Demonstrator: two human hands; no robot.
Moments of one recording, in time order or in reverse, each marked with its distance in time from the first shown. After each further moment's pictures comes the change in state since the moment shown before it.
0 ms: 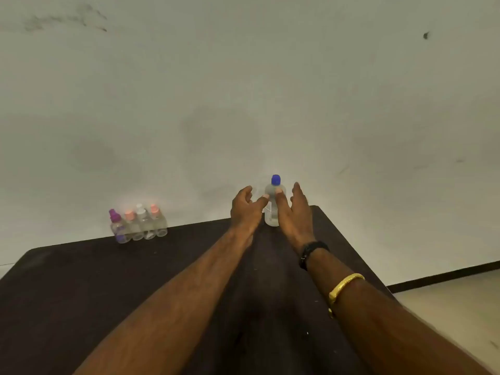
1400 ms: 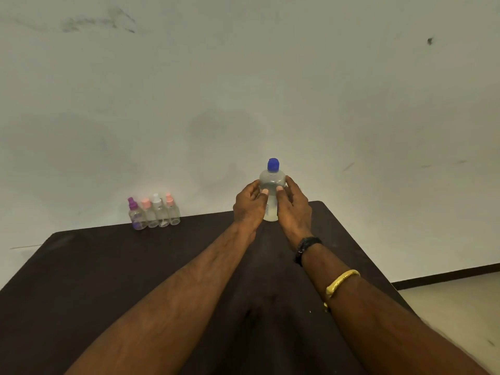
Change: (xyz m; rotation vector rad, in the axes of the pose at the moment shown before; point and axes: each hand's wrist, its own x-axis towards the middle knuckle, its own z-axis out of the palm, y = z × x) left_hand -0.038 0.017 -0.023 -0.075 0.026 0.055; right_hand -0.034 -0.017 0.013 0.185 0.095 -0.084
